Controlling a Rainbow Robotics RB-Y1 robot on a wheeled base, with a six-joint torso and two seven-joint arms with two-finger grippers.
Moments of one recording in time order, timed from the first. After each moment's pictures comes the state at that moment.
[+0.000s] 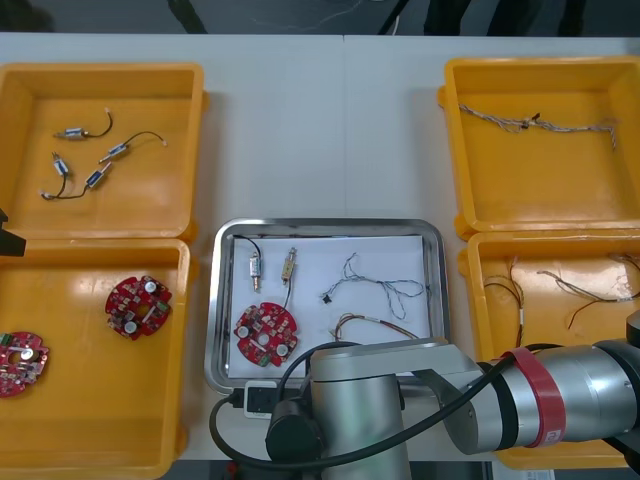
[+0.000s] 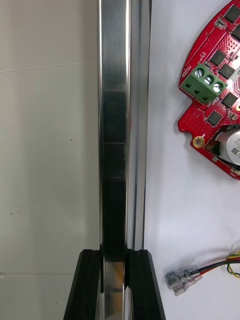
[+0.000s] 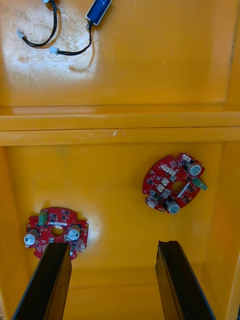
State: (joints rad) right arm -0.79 -0.44 1.38 -2.05 -0.37 1.61 1.44; left arm -0.17 0.87 0.38 -2.22 0.98 1.91 -1.20
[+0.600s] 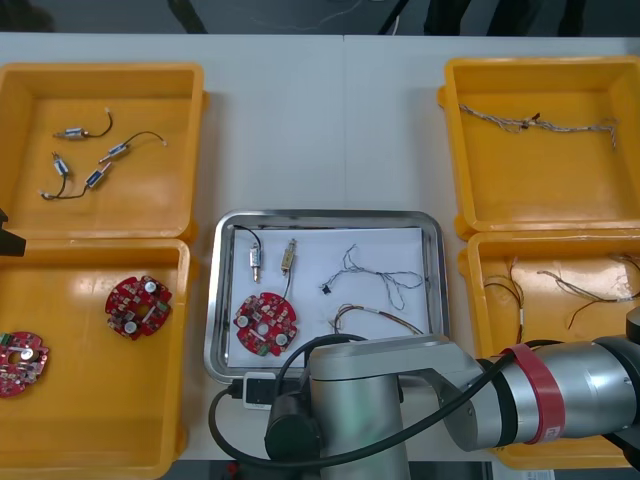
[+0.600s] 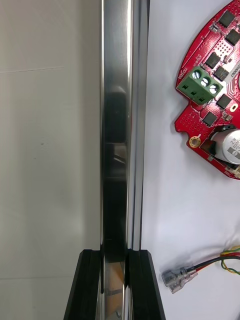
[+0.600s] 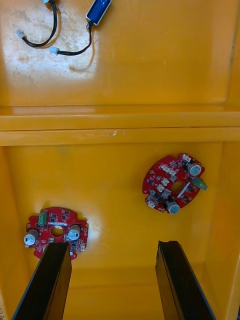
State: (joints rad) right arm -0.80 -0.44 1.38 -2.05 -0.33 1.61 1.44; left arm -0.17 0.87 0.38 -2.22 0.98 1.91 -1.20
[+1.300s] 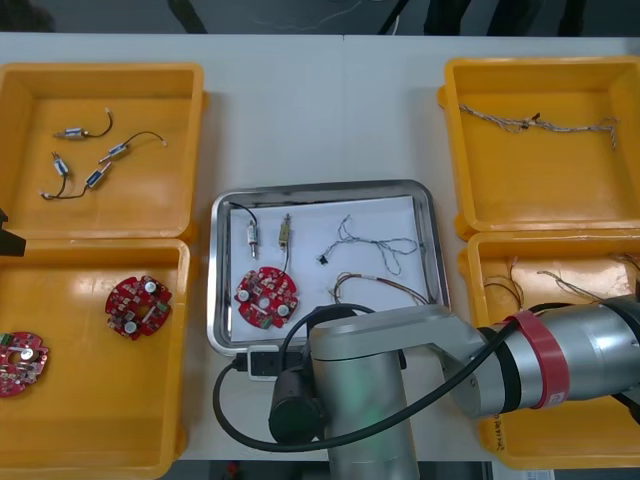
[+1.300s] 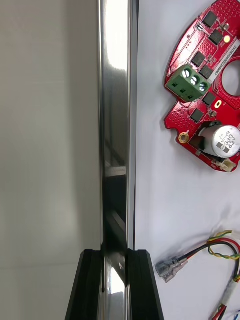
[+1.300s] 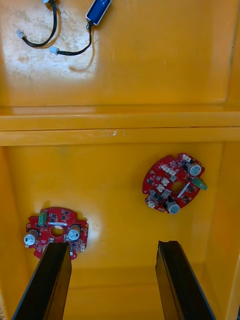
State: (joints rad) right arm -0.93 -0.48 1.41 -2.04 -0.33 1.58 1.44; left arm -0.17 0.87 0.38 -2.22 0.98 1.91 -1.20
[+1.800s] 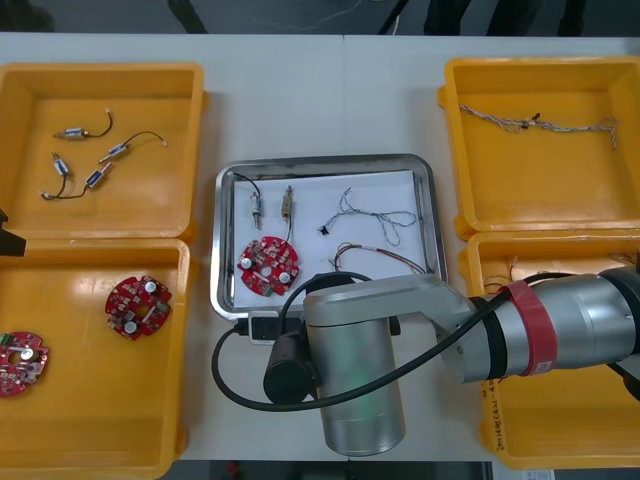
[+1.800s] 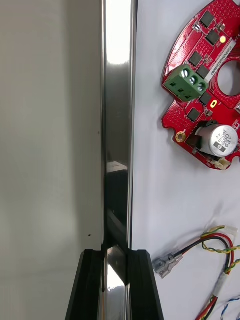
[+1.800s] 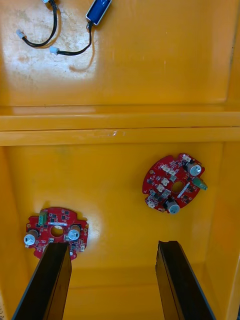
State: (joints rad) right arm -1.01 -0.48 1.41 -1.96 -0.33 1.54 1.44; left arm -0.17 0.87 0.38 -2.22 0.98 1.91 -1.20
